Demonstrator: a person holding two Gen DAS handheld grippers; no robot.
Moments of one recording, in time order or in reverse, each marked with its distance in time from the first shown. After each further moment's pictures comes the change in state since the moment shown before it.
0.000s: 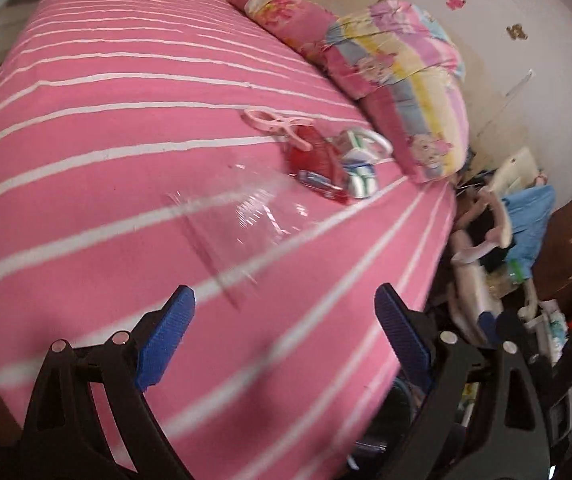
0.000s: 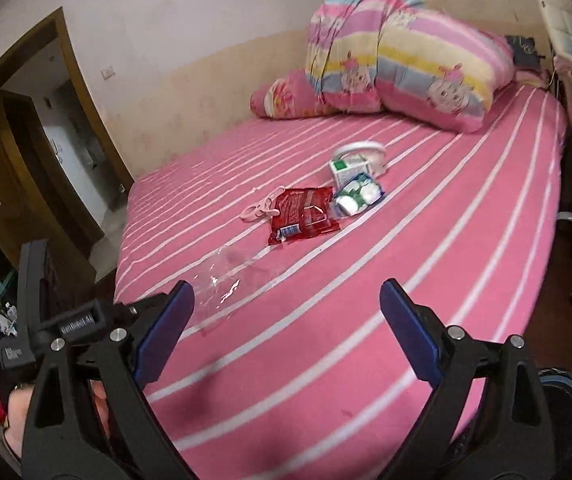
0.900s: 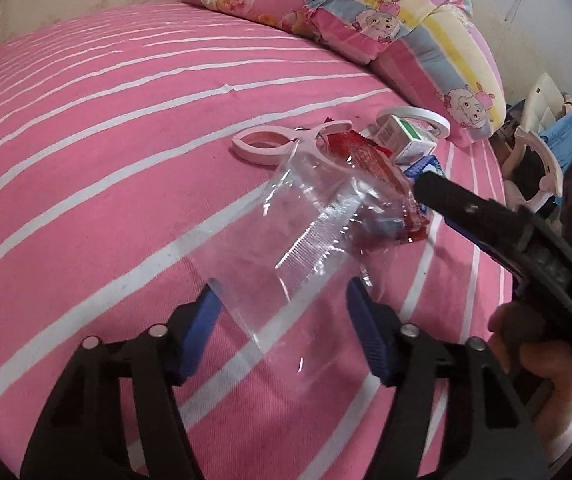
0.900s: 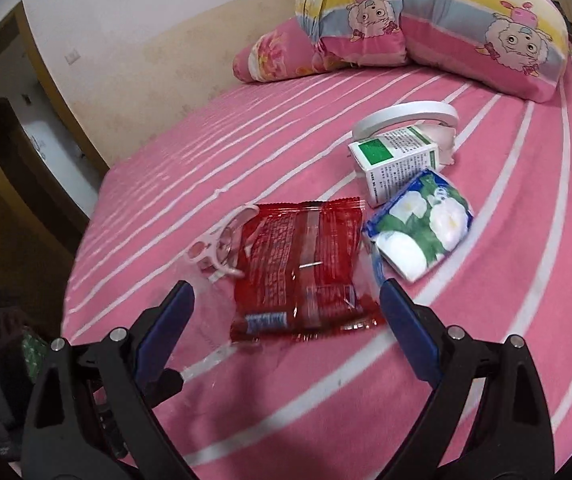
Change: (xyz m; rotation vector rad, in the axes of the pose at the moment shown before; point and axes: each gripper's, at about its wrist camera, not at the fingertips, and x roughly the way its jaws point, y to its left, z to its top) left arm 0.111 0.010 0.082 0.263 0.075 0.118; right arm 0.216 -0.026 0.060 0.034 0.125 -0.018
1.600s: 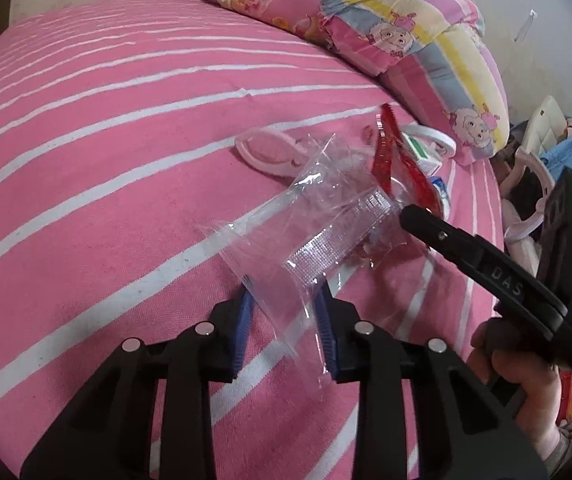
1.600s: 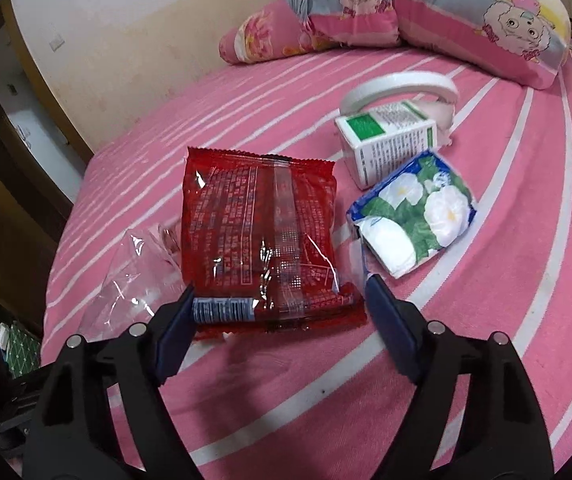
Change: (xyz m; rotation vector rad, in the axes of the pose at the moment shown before) left arm -0.010 0.014 0.007 -0.074 -0.021 -0.029; right arm 0.015 -0.009 0.001 0.015 0.045 -0.025
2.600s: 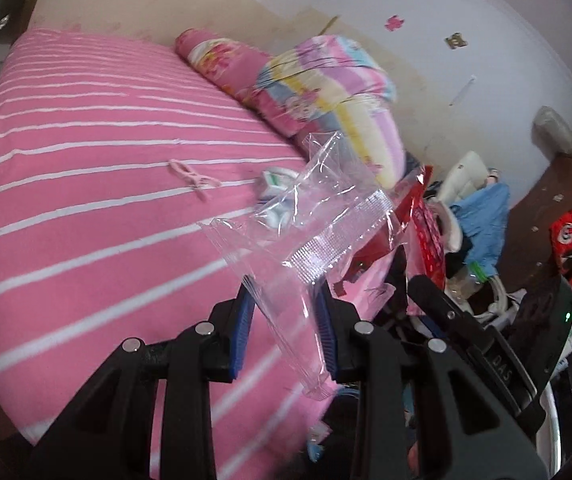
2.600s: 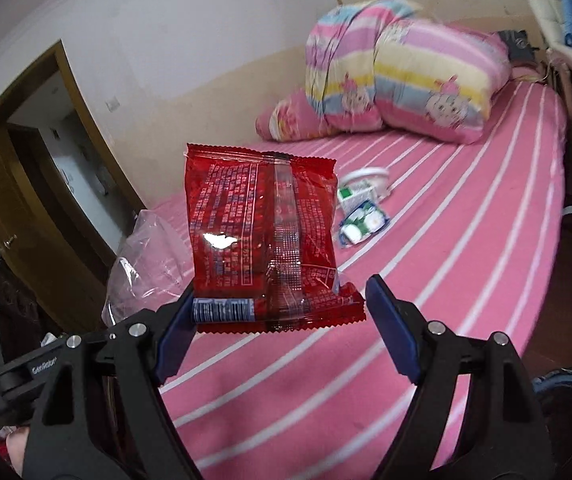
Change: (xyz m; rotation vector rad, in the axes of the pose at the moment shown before) left arm -0.192 -0.107 -0.107 -0.088 -0.233 -0.220; right arm -0.272 0.009 -0.090 0.019 -0.261 0.098
